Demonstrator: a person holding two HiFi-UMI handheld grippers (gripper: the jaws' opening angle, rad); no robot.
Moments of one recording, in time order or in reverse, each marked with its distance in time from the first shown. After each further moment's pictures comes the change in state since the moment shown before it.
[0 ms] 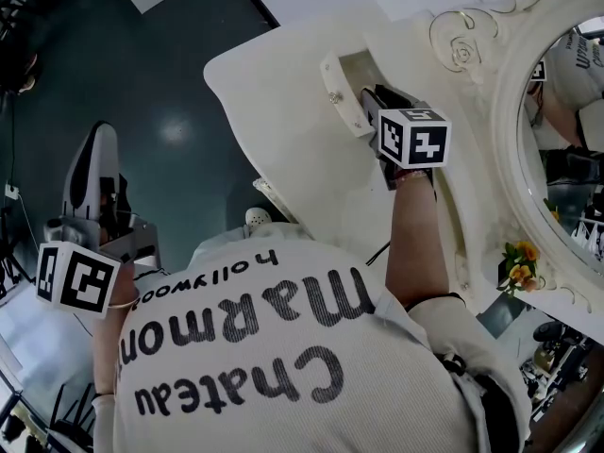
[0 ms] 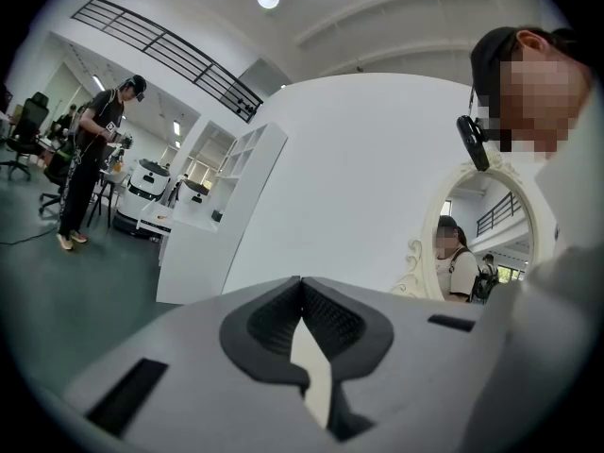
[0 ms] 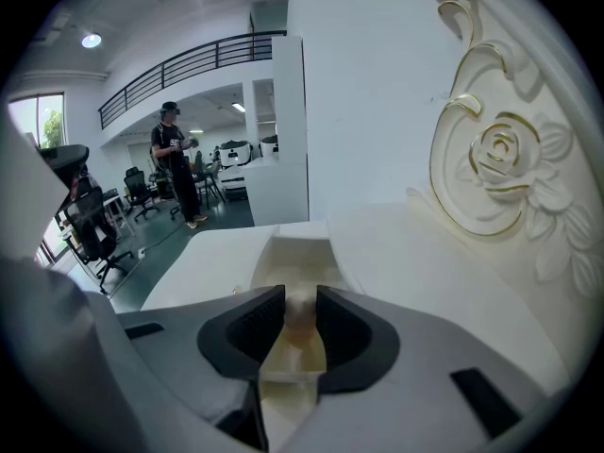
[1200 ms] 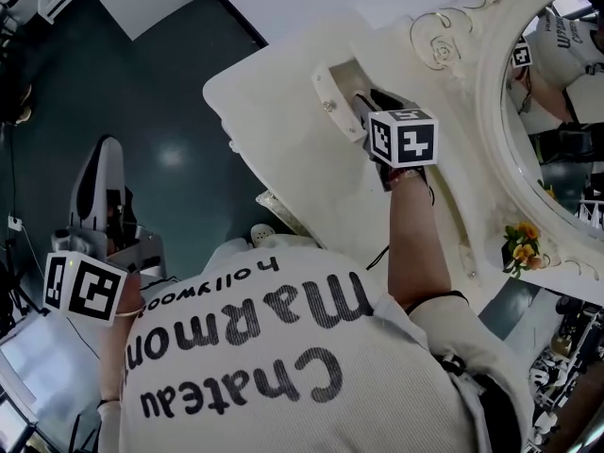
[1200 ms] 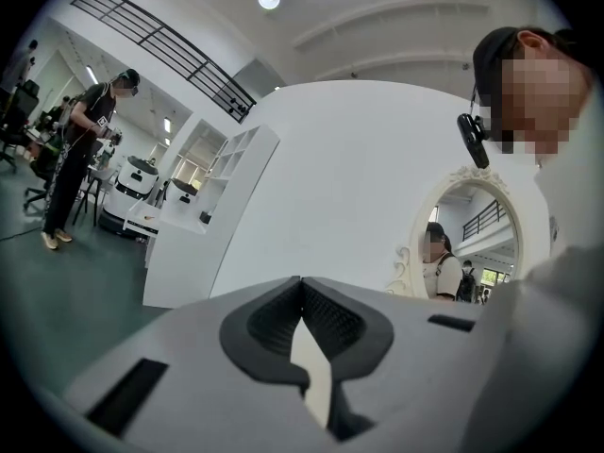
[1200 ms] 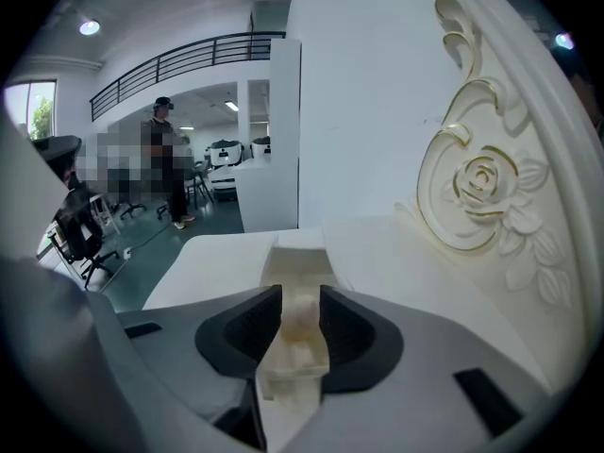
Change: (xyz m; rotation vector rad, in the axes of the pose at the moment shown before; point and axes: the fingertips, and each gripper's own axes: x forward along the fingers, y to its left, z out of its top) left arm -0.003 -0.001 0.015 0.000 -0.013 -0.076; right arm -0.014 0.003 0.009 0.001 -0.015 -0.082
